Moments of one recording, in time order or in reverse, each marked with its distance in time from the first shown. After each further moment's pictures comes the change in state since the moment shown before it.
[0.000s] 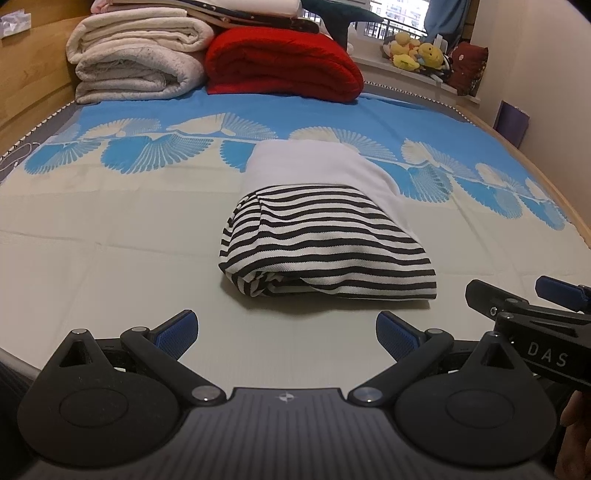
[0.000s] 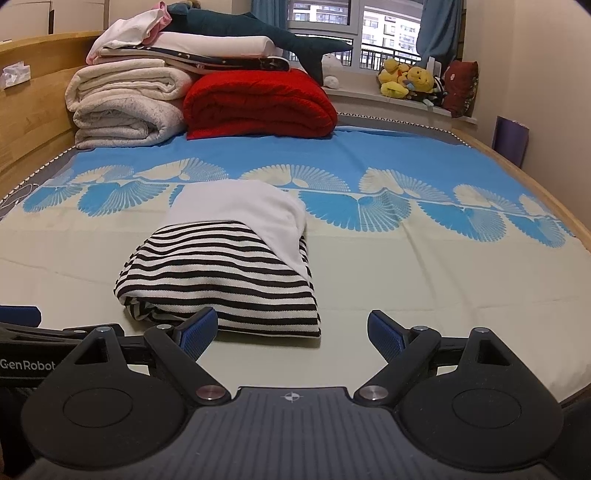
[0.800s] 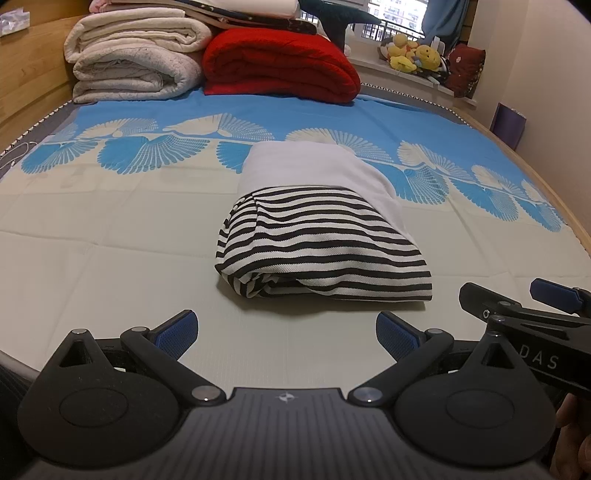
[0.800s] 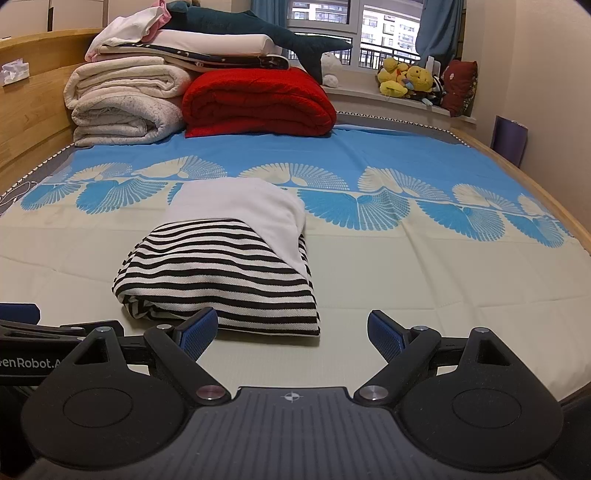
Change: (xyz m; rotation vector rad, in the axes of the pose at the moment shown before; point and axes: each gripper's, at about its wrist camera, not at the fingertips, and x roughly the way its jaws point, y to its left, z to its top) left arm -0.001 0.001 0.001 -0.003 -0.001 -0.012; right arm 0.001 0.001 -0.001 -0.003 0.003 -0.004
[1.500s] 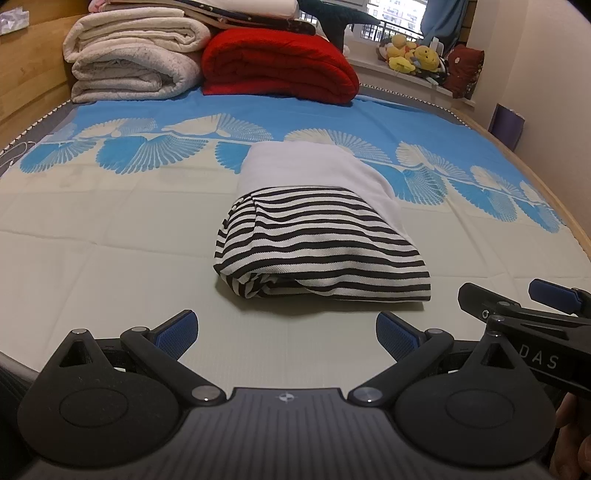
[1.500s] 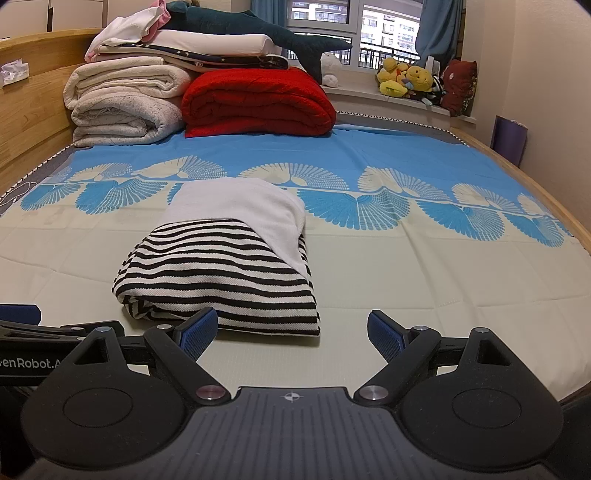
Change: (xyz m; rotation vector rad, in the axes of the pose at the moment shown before) left arm 0.000 -0.001 0.000 0.001 -0.004 -0.004; right arm 0.000 0.000 0.000 0.000 0.001 0.001
